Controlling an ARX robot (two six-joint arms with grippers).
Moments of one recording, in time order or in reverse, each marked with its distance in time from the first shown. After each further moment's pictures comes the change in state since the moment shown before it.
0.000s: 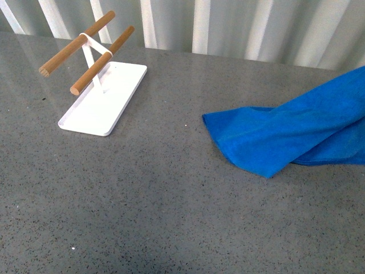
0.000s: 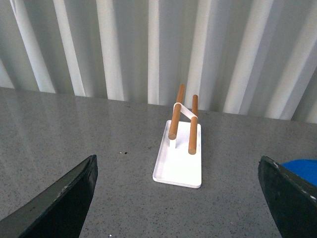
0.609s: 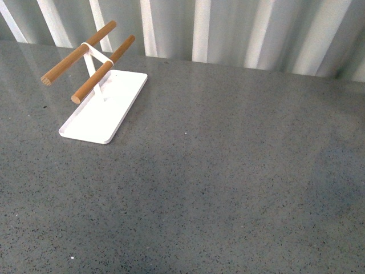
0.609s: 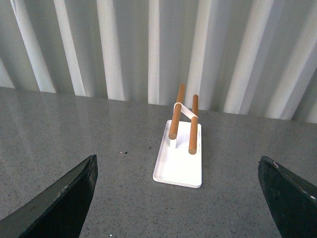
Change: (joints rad) left arm 0.000 0.000 0.000 0.000 0.000 0.000; right arm -0.217 -0.264 0.348 -0.196 -0.093 0.087
